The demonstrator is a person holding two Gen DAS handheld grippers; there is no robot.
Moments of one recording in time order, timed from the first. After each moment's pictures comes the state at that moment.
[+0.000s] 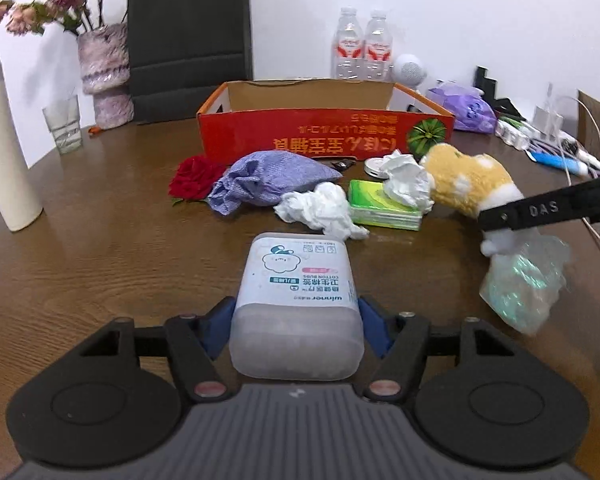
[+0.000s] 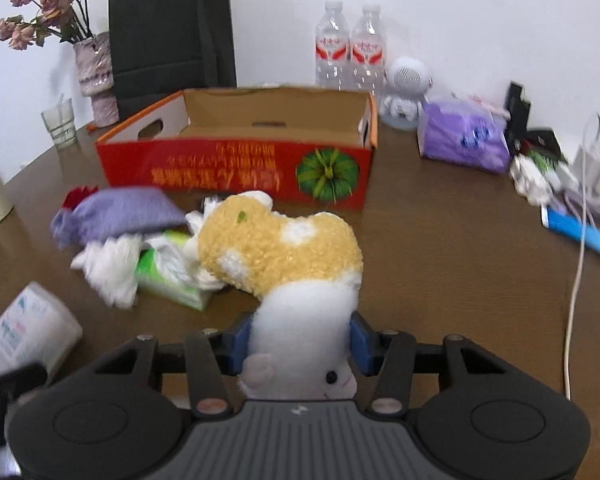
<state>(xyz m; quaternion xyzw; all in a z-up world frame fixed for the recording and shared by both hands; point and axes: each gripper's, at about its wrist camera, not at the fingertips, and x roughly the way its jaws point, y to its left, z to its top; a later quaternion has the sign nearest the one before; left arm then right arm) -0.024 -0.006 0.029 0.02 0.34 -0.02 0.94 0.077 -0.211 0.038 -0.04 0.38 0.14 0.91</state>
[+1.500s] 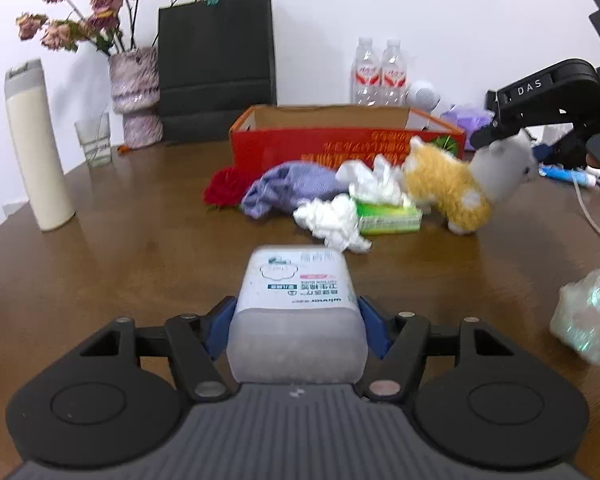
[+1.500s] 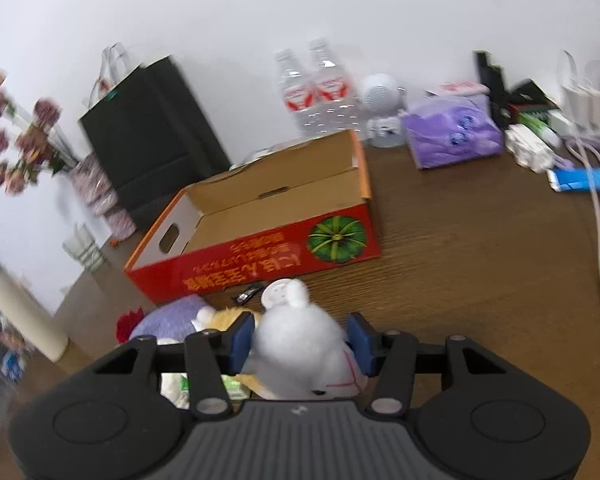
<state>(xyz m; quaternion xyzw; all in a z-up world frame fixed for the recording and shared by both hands) -0.056 0.004 0.013 0.02 0.29 0.02 0.96 0.105 -0.228 0.072 0.13 0.34 0.17 0.92</state>
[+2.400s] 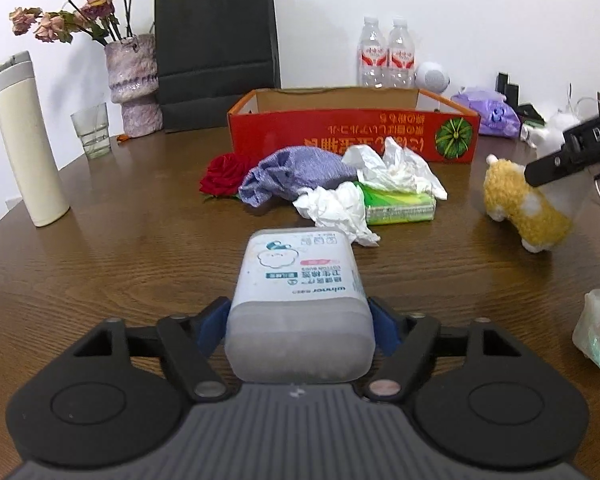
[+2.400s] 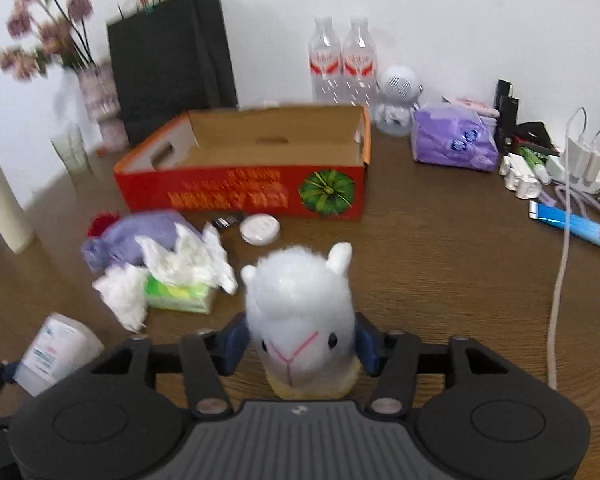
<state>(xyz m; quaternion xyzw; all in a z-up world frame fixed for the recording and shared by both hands) -0.035 0.001 0.008 0.02 0.30 0.03 0.95 0.058 -0.221 0.072 0.01 0.37 0.15 0.92</state>
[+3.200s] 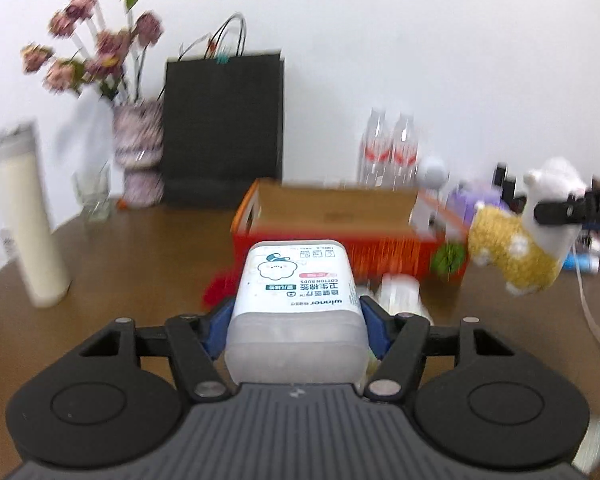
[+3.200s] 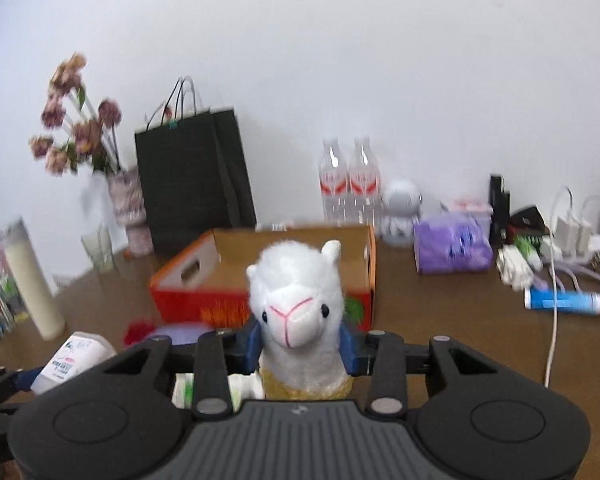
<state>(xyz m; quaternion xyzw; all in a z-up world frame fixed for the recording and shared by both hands) 0.010 0.013 0.096 -0.02 0.21 0.01 0.98 0.052 -0.225 0.136 0.04 0.22 0.16 0.96</state>
